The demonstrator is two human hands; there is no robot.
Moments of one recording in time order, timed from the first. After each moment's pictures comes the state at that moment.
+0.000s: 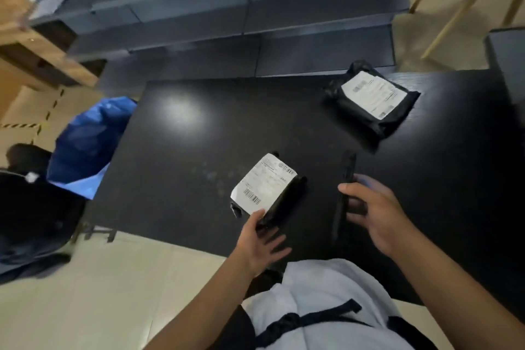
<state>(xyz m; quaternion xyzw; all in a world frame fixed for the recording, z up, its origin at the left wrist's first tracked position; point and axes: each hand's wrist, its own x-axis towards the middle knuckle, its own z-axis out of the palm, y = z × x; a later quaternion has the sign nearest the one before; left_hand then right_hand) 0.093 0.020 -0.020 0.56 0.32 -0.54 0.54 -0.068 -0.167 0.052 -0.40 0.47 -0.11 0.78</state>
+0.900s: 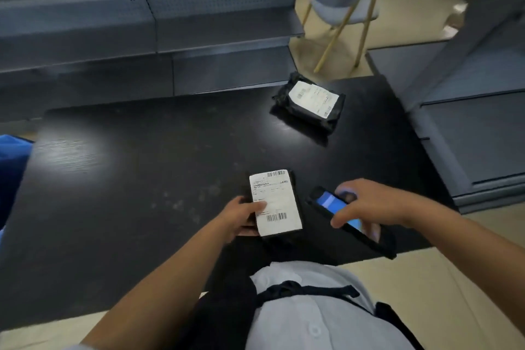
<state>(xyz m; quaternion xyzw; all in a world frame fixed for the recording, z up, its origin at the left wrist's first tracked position) 0.207 -0.018 -0.029 0.67 -0.09 -0.67 0.30 -0.046 -0.122 0.130 -0.67 0.52 0.20 0.49</state>
